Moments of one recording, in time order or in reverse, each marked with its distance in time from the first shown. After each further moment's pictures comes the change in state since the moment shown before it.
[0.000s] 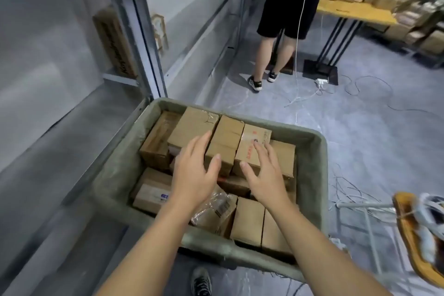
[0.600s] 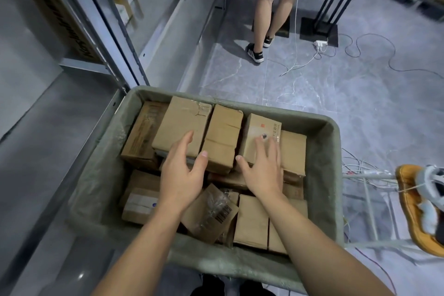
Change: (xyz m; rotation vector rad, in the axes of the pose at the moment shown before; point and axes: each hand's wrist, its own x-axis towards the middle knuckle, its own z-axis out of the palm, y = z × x) left_hand 0.050 -0.035 0.018 -0.115 -0.083 -0.262; right_hand 0.062 0.030 0.043 -0.313 -0.036 0.308
